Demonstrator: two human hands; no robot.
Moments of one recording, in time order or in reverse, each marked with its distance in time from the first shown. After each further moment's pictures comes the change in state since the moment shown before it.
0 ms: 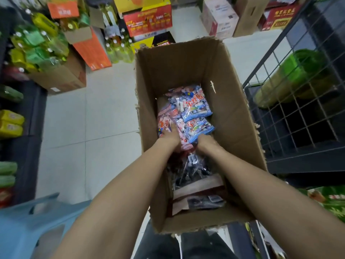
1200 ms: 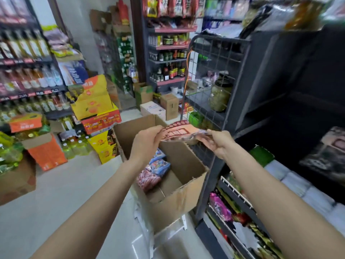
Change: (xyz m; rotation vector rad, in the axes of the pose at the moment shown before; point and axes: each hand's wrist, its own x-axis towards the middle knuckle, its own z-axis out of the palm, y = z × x) left_hand -0.228 -0.033 -0.044 -0.198 0.998 1.235; right_hand -0.300 0.065 -0.073 1.829 0.683 -0.064
